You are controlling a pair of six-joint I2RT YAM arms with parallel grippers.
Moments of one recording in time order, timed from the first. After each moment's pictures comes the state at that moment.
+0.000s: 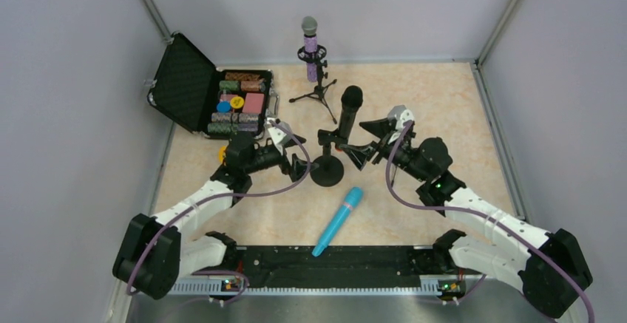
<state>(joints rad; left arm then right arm) -0.42 1.13 0.51 0.48 0.73 0.04 0.63 0.97 0.52 0.59 -0.31 0.16</state>
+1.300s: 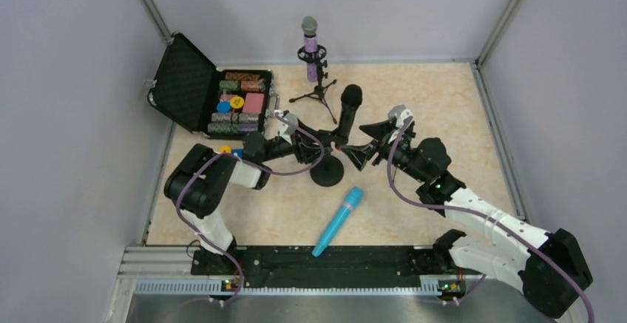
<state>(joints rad) -0.42 1.75 0.57 1.47 0.91 -0.35 0.63 0.96 0.51 0.55 -0.29 0.23</state>
